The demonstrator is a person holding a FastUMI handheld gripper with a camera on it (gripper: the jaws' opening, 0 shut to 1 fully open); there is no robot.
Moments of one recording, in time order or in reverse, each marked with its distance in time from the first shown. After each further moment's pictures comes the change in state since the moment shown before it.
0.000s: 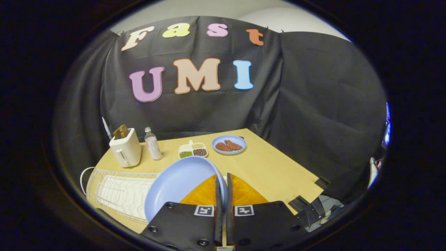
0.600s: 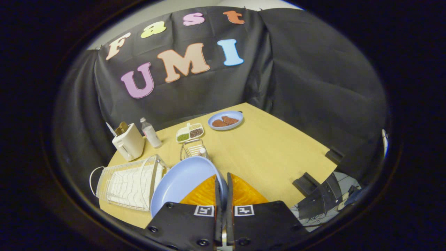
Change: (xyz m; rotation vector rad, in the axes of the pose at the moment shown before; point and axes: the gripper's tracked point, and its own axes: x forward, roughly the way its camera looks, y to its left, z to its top) arm 0.016 -0.057 -0.077 0.166 0.177 0.112
